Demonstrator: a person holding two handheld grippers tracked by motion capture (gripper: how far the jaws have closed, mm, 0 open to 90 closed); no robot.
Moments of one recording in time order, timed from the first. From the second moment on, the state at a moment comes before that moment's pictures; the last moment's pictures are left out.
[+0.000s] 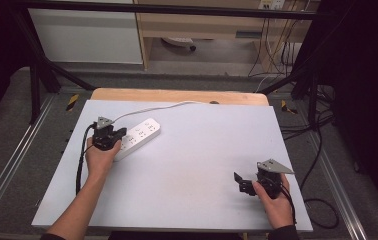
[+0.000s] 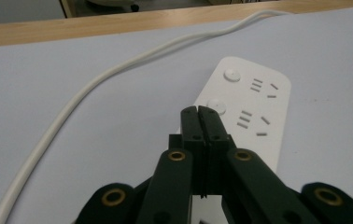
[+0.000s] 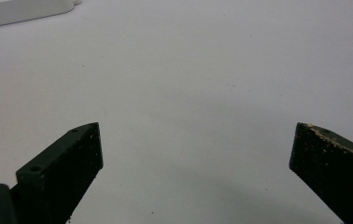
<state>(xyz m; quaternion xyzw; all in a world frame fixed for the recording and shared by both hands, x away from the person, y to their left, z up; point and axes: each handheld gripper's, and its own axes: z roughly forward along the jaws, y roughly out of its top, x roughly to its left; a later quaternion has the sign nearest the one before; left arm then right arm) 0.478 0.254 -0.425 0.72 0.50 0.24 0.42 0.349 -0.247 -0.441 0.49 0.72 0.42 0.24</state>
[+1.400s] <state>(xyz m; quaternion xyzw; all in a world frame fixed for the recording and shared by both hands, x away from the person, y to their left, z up) 0.484 0.248 -0.435 0.72 0.50 0.24 0.41 0.349 -0.247 -0.441 0.49 0.73 0.42 0.23</state>
